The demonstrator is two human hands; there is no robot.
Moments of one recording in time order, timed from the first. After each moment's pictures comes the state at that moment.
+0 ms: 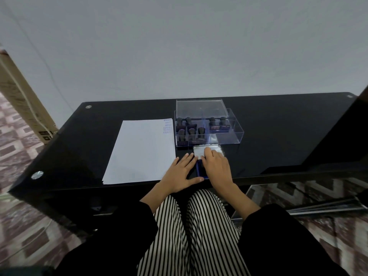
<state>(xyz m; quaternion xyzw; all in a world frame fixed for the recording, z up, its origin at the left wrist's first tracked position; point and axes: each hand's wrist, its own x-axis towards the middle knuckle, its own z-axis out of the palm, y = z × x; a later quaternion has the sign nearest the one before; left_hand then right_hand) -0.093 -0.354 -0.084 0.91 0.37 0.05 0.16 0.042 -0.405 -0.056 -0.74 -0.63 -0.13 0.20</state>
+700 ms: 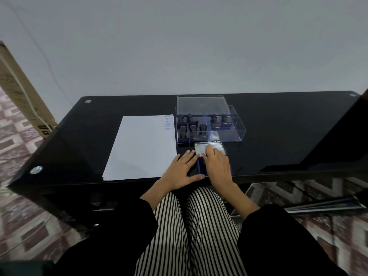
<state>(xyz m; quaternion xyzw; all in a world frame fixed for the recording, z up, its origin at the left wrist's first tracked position) -0.093 -0.353 -0.085 0.91 0.36 0.07 0.18 0.042 -0.401 -0.070 -0.73 -0.62 -0.13 0.25</state>
